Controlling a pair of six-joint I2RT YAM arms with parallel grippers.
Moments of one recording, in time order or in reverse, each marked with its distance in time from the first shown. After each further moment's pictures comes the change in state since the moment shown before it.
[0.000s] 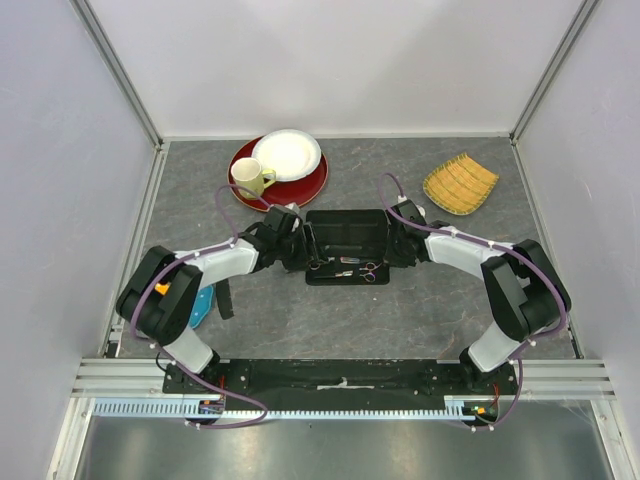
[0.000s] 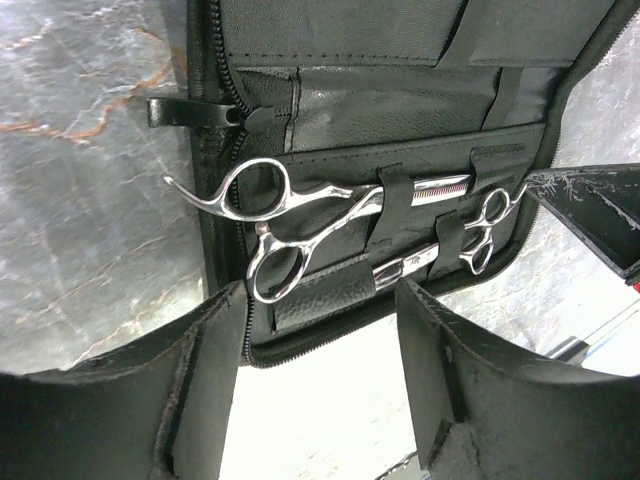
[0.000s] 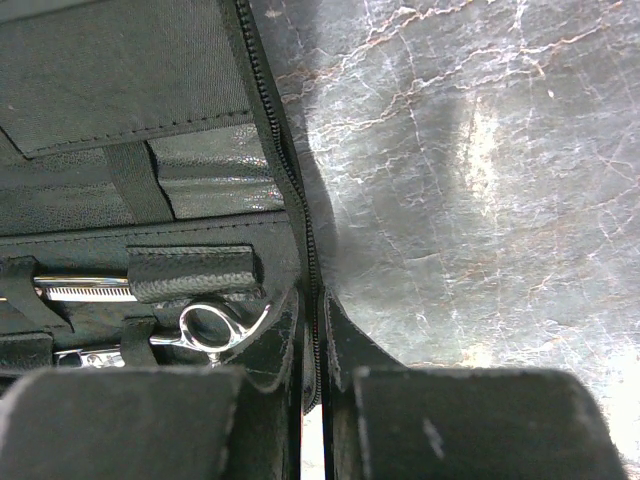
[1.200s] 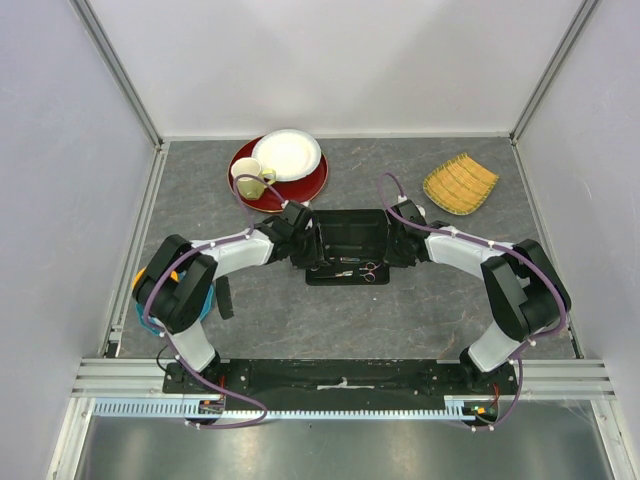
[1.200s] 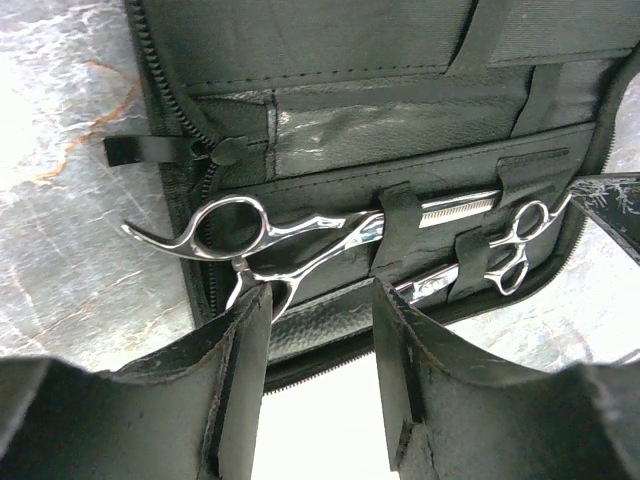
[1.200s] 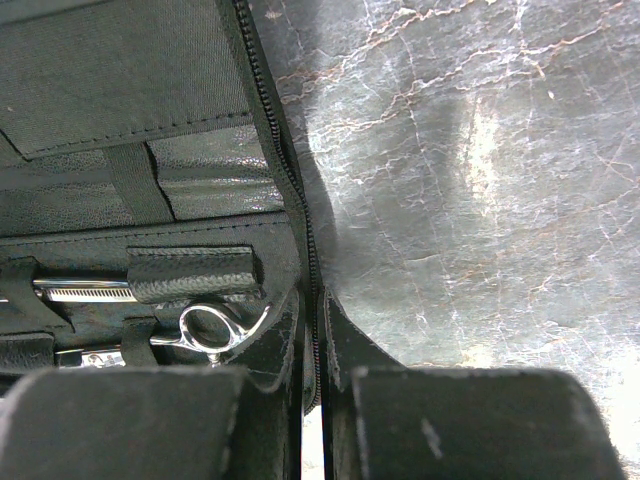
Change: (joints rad) left arm -0.063 0.088 0.129 -0.134 -0.095 0.074; right arm 0.000 0.006 -0.002 0.011 -0.003 0.001
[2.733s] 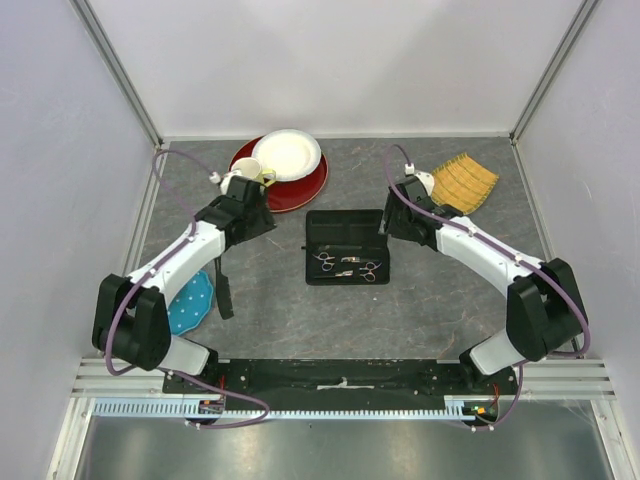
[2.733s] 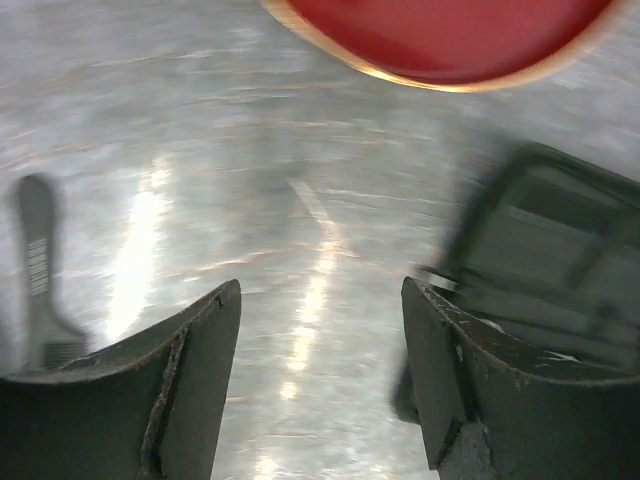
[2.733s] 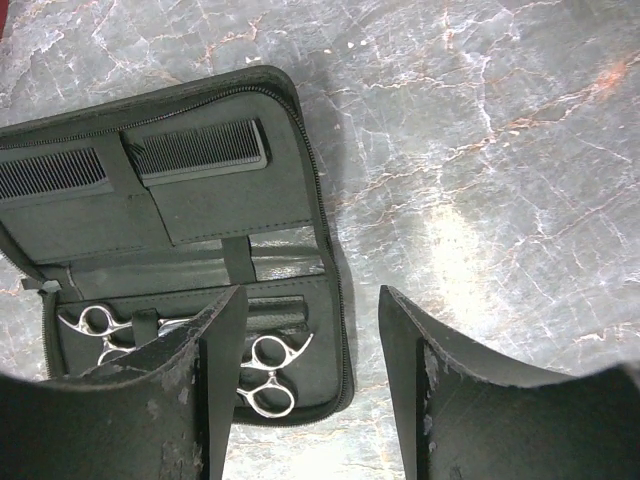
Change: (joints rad) left arm 0.205 -0.276 0.079 -0.241 -0.354 0.082; right arm 0.013 -0.125 0.167 -0.100 0.200 -0.046
